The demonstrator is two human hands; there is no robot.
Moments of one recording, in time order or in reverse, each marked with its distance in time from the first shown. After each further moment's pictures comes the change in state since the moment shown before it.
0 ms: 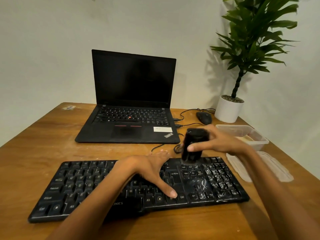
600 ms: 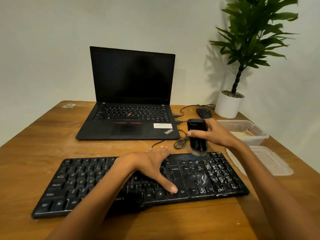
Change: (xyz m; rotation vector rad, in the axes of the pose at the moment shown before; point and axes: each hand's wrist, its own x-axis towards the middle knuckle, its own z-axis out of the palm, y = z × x) left_hand 0.000 -0.001 0.003 0.008 0.001 -0.002; right_hand 0.009 0.016 0.008 -0.002 0.276 0.084
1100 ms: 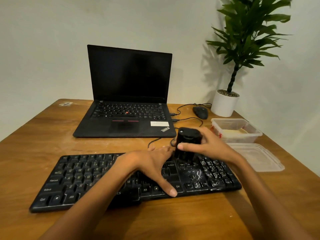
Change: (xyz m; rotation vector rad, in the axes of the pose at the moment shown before) left_hand -0.006 0.013 0.003 0.076 0.010 0.083; right_hand -0.041 -0.020 0.020 0.021 -0.093 -0.082
